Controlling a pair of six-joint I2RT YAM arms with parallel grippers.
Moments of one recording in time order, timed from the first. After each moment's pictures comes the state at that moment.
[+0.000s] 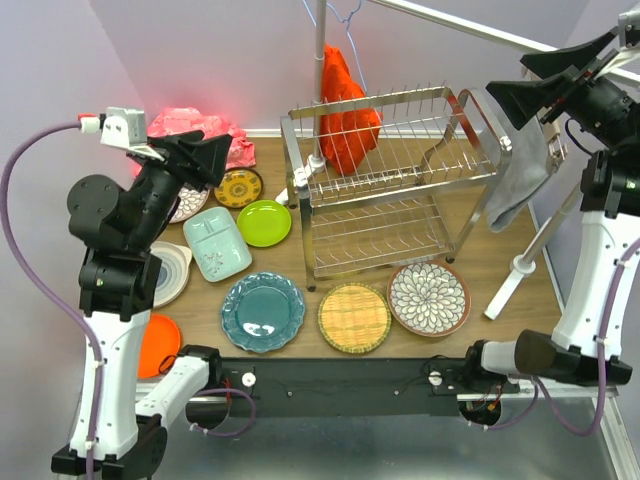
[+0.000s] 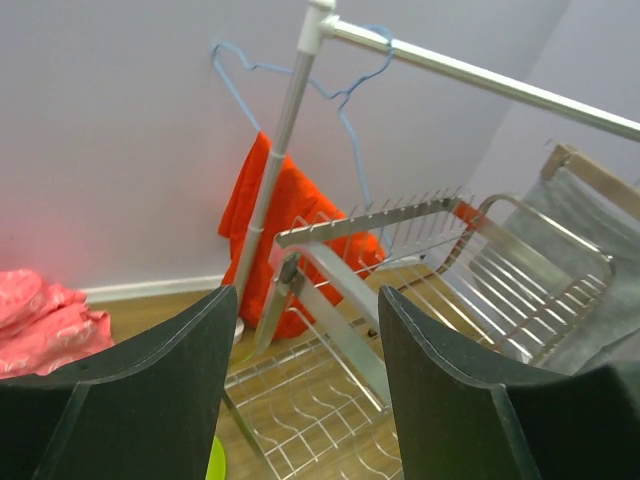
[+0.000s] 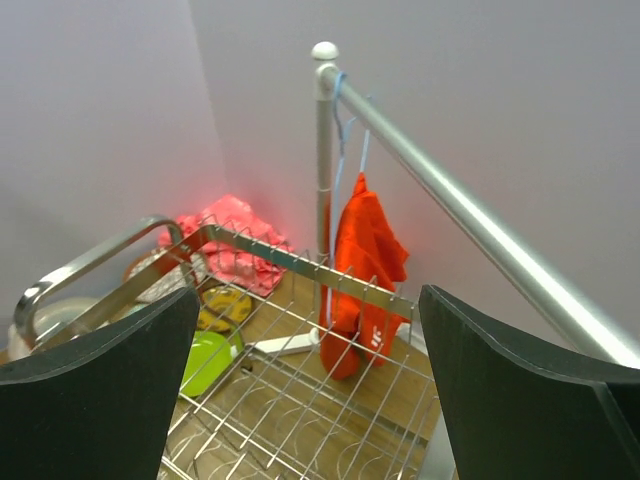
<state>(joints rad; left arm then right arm) -0.14 0.87 1.42 -0.27 0.28 -0.39 -0.26 1.30 1.89 -0.20 -0.94 0.30</state>
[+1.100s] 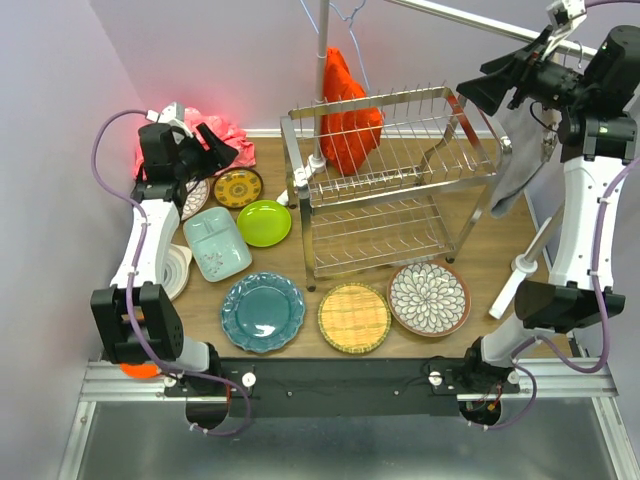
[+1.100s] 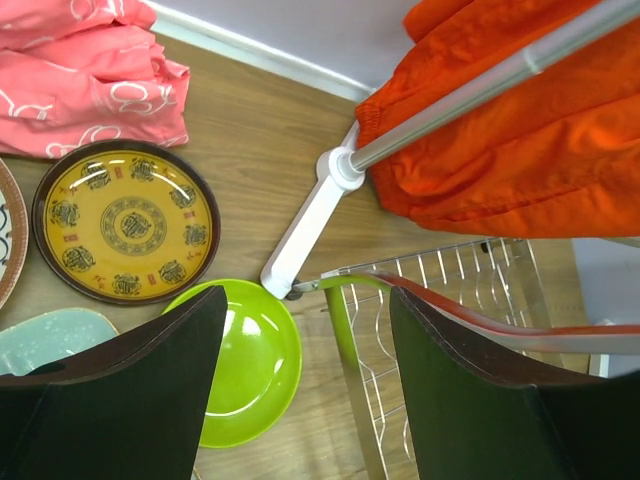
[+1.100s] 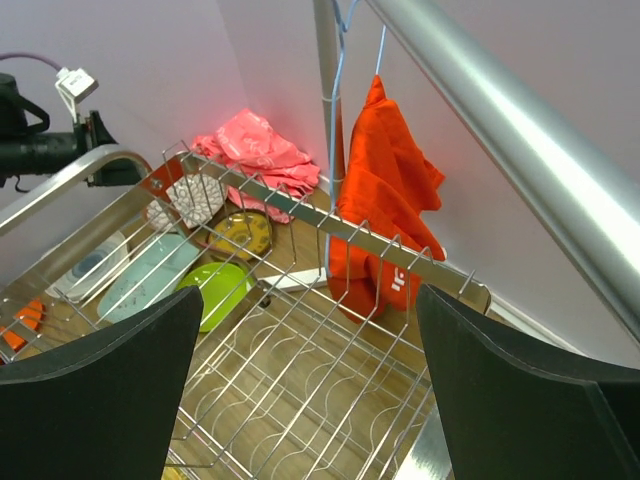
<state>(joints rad) 0.10 1.43 1.26 -0.17 0.41 -0.50 -0.18 1.64 2.17 -0.52 -1.02 0.11</state>
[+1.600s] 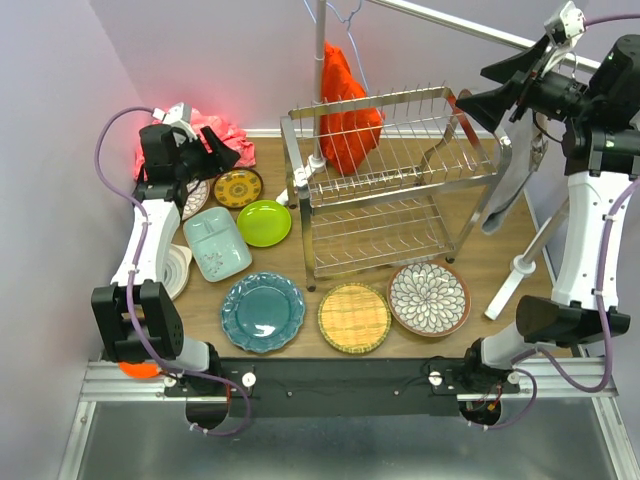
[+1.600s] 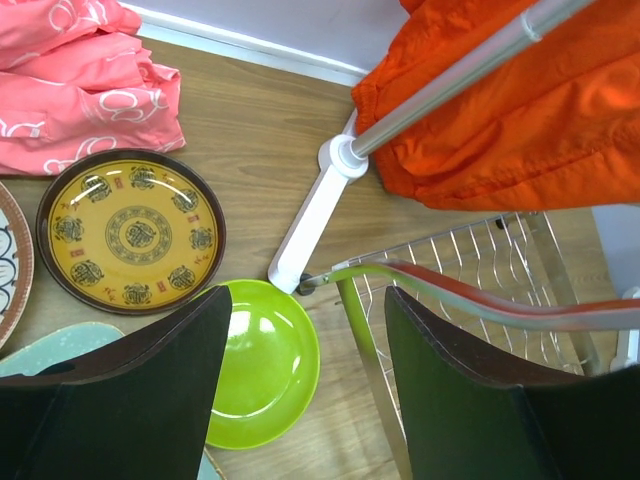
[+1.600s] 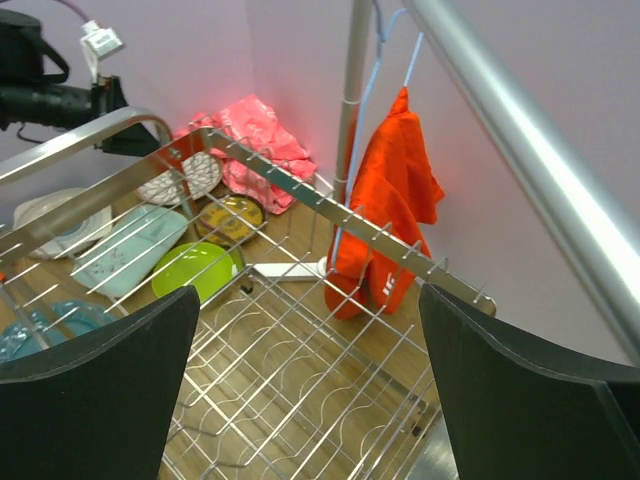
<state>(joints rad) 0.10 1.46 1.26 -0.16 0.45 -0.42 -0.16 1.57 2.11 -0.56 -1.06 -0.07</state>
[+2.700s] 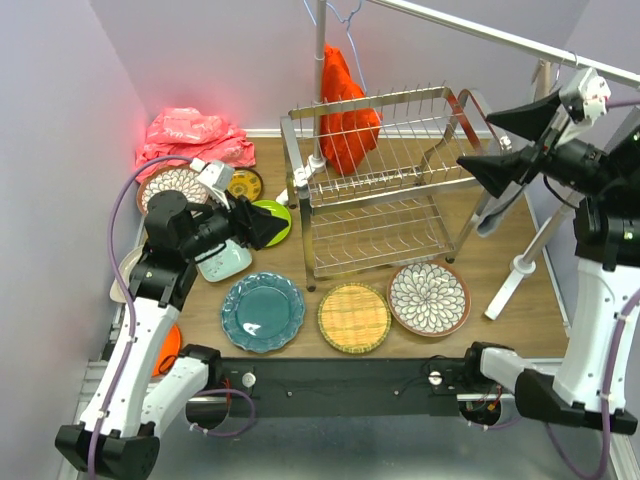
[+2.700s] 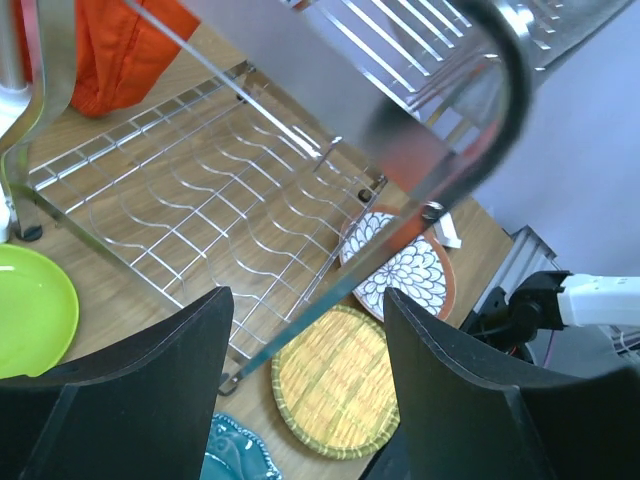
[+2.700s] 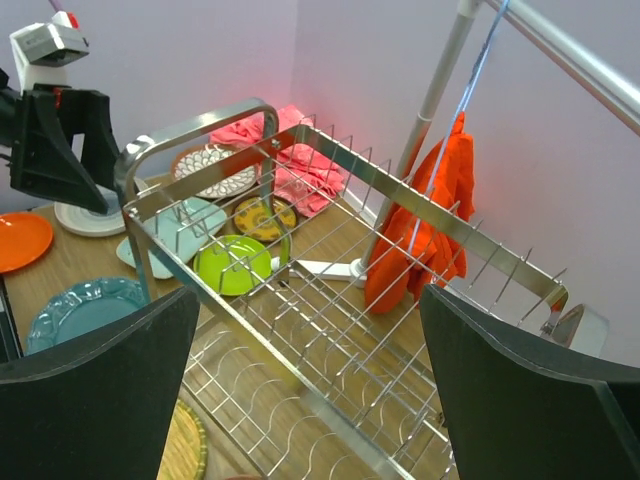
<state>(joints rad) -0.20 0.83 0.95 -0.27 0.68 -0.38 -0.16 1.14 1.78 -0.55 -1.10 -0.10</state>
